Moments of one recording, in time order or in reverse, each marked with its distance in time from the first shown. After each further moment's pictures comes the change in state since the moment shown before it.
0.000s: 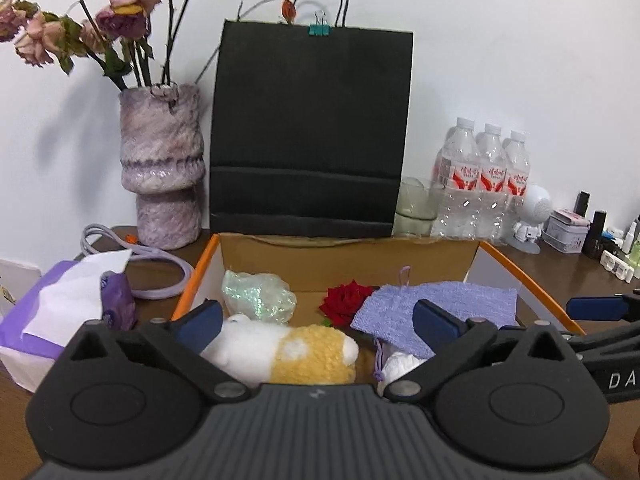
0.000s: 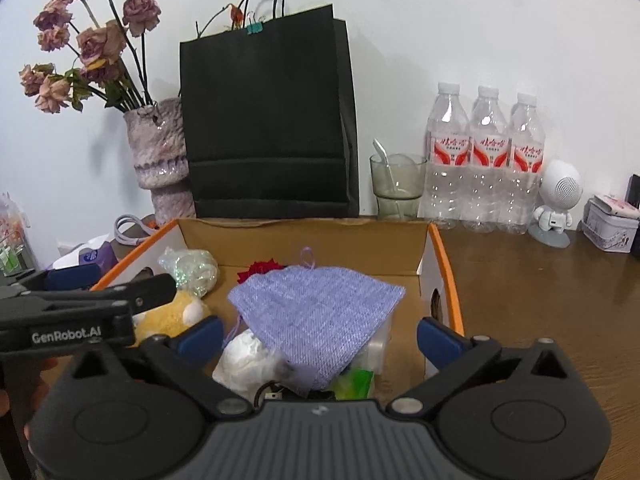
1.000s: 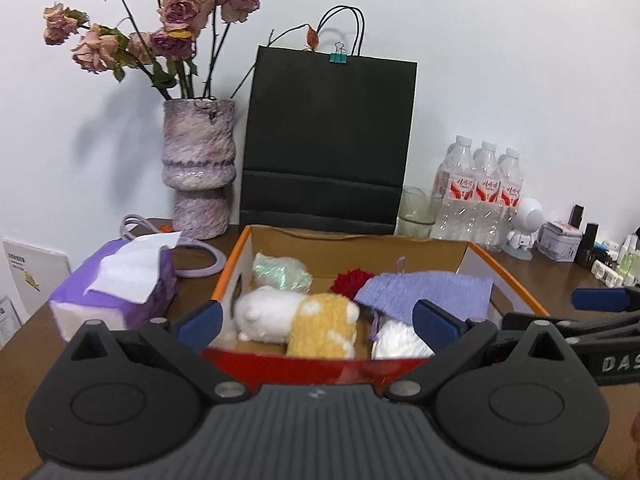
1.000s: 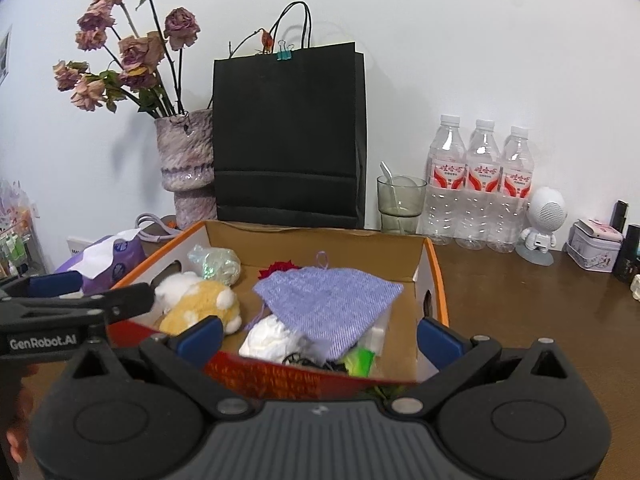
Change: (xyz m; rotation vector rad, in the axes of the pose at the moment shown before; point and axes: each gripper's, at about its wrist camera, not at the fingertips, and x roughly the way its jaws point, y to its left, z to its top) left arm -0.077 0.003 -0.019 -0.041 -0.017 0.043; right arm -0.060 0.016 -0.018 -0.061 -0.045 -0.003
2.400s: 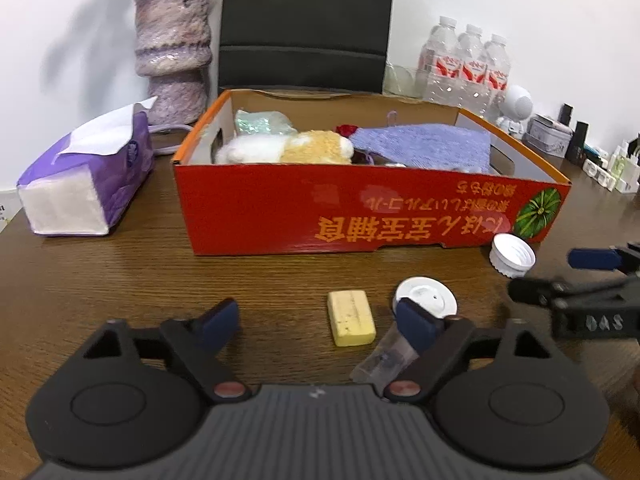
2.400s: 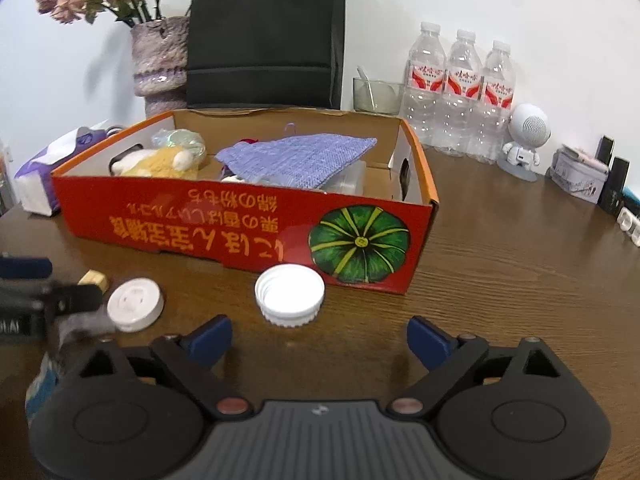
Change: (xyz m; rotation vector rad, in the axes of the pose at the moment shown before) left arm 0.025 0.006 -0.074 0.069 0.277 -0.073; right arm 0.032 -0.010 -0.082 -0.008 0.176 -0.082
